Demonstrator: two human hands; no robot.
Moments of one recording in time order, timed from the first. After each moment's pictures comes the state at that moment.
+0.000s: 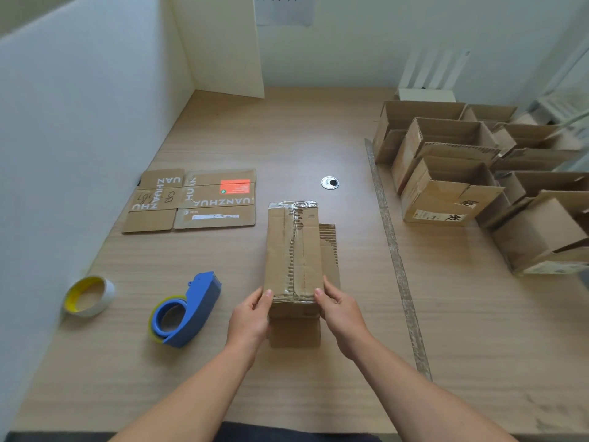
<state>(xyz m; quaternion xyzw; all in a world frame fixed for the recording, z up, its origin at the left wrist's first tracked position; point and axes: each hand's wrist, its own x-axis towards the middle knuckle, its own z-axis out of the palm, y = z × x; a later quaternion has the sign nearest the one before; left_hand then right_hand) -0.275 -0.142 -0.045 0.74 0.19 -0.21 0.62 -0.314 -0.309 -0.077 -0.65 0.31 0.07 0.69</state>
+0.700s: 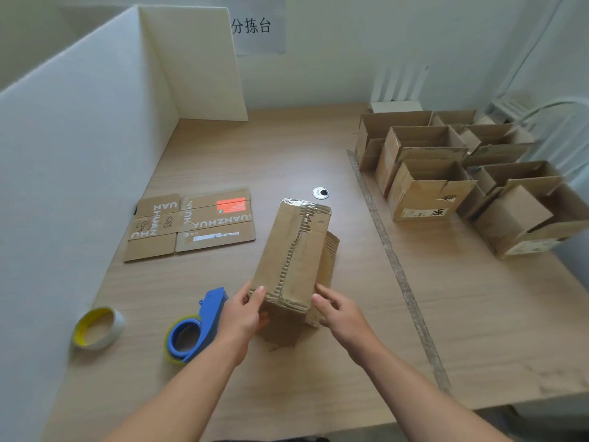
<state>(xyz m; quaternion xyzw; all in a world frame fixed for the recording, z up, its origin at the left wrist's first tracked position) -0.249 -0.103 -0.010 0.72 0.12 -0.24 0.64 -0.332 -0.276 -0.029 -0.71 0.26 0.02 0.66</state>
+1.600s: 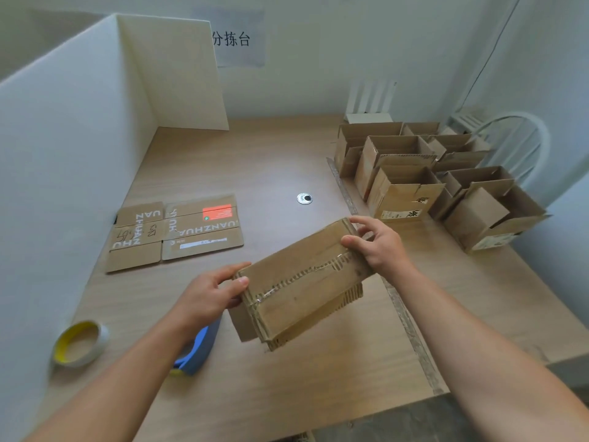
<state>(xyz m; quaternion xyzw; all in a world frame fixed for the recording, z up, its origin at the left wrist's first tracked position) -0.207 -0.048 0.040 0.75 -0.14 -0.30 0.57 -0.302 -0.367 0.058 -0.82 0.24 -0.13 0.50</state>
